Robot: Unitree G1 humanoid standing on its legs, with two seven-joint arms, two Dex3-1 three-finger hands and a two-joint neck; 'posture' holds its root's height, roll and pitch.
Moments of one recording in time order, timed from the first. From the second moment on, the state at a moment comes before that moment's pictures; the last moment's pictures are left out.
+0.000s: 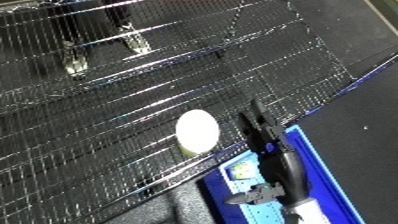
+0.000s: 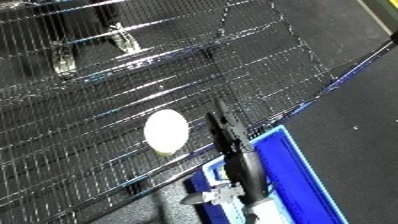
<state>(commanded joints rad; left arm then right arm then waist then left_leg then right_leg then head) -0.28 0.34 -0.13 0.09 -0.73 -0.12 -0.04 -0.36 -0.43 -0.02 0.02 0.45 -0.26 -0.09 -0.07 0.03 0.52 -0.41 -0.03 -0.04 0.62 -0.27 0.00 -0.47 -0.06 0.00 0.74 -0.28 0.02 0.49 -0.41</state>
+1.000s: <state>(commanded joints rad) -0.29 0.38 -0.16 0.08 -0.75 -0.11 -0.02 -0.47 -0.48 0.04 0.21 0.30 -0.23 -0.35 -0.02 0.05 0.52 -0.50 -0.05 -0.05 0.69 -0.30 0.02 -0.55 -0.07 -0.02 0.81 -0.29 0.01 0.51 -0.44</state>
